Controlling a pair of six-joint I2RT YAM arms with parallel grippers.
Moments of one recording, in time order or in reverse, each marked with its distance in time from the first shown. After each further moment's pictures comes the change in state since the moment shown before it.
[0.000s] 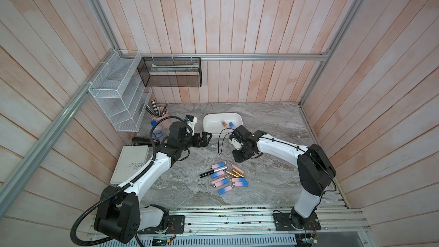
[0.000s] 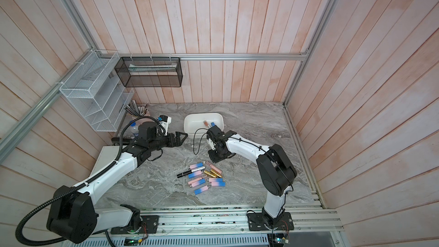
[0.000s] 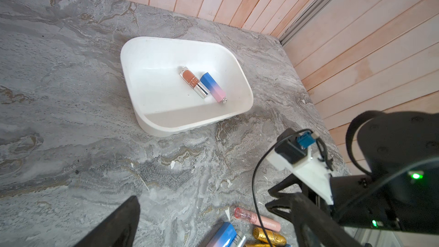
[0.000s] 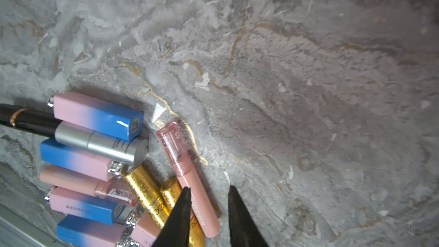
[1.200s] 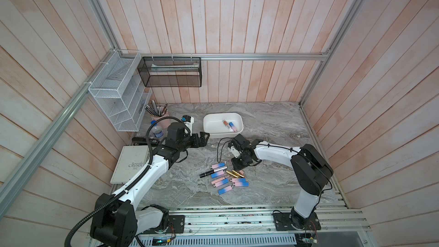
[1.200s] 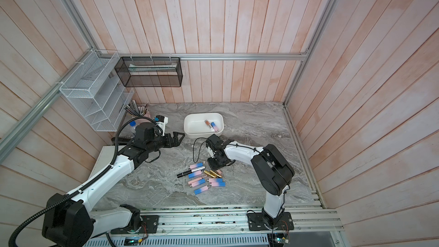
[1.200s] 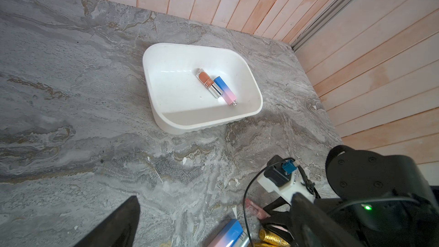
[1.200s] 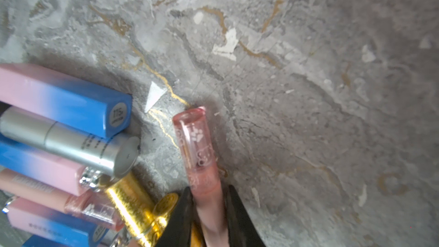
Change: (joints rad) left arm -0.003 -0.053 0.000 -0.066 -0.080 0.001; right arm 0.024 0.025 -0.128 0.138 -0.025 0.018
